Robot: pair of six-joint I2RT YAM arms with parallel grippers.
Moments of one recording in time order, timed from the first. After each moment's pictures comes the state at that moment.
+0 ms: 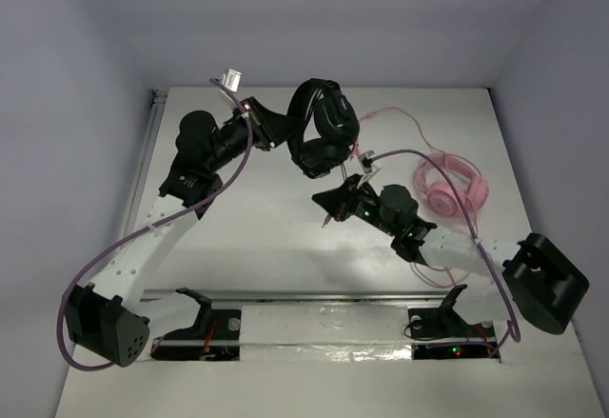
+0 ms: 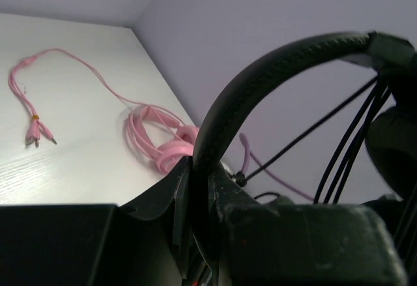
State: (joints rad) left arm -0.42 1.14 1.07 0.17 0.48 -0.86; right arm 0.80 1.28 0.53 0.72 -0.11 0.63
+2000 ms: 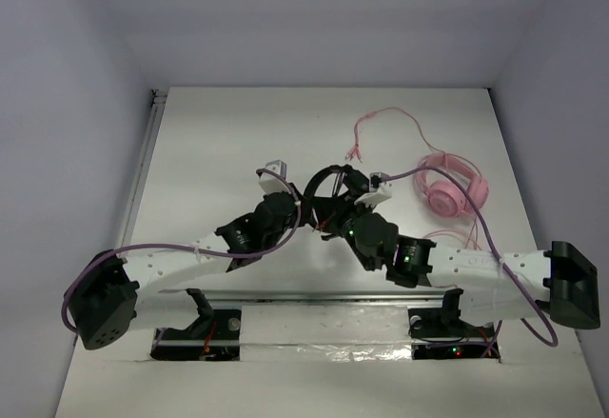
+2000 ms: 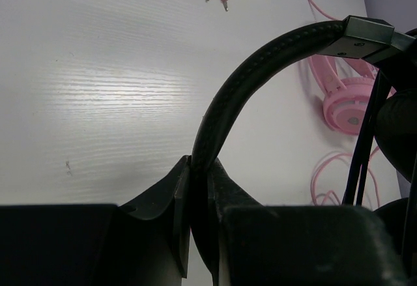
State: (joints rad) left arm -0.95 1.17 0.61 0.12 -0.44 -0.85; right arm 1.23 1.17 0.73 0.33 0.79 0.91
